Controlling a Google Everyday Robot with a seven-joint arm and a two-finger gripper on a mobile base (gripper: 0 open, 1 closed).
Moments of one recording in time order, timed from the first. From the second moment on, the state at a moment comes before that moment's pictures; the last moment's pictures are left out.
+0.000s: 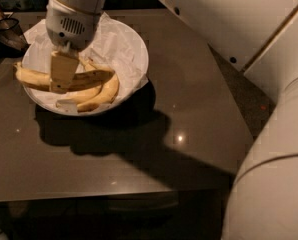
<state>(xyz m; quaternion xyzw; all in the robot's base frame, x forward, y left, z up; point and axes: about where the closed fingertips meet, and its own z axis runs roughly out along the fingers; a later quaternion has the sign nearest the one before) 0.490 0.162 0.955 -0.75 0.62 0.20 0.12</state>
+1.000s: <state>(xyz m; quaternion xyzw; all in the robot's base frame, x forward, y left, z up) 0.449 0.174 0.996 -0.75 0.63 0.19 0.11</state>
